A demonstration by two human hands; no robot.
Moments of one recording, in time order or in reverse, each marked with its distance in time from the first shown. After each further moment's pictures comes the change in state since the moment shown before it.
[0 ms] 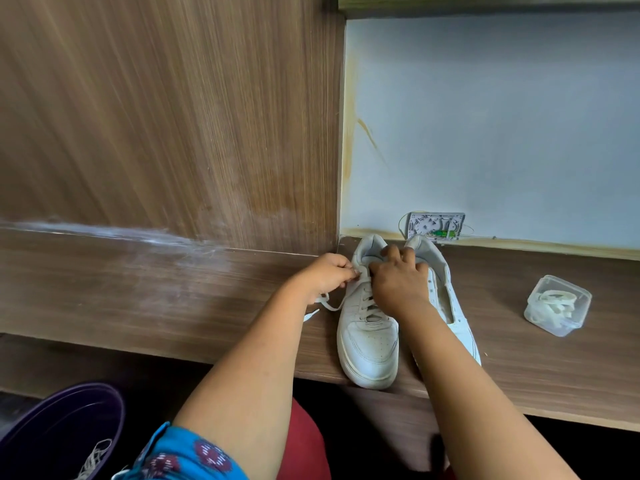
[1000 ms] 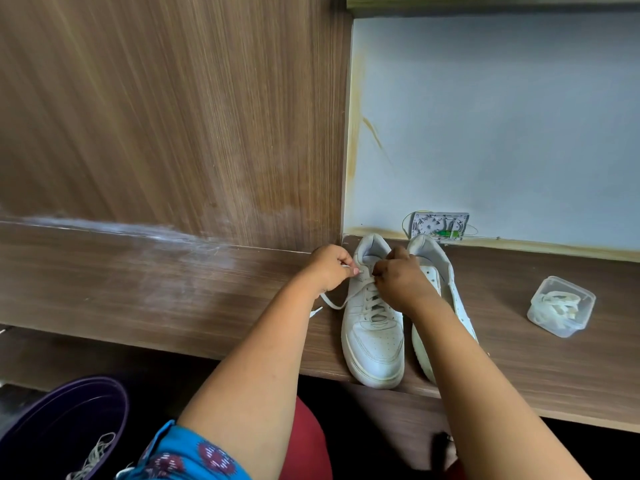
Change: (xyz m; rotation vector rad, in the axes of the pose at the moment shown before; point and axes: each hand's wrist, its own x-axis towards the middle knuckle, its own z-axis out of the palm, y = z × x) left_hand -0.003 0.004 -0.005 0.207 0.202 0.110; right_hand 0.003 0.011 -0.003 0.364 -0.045 -0.045
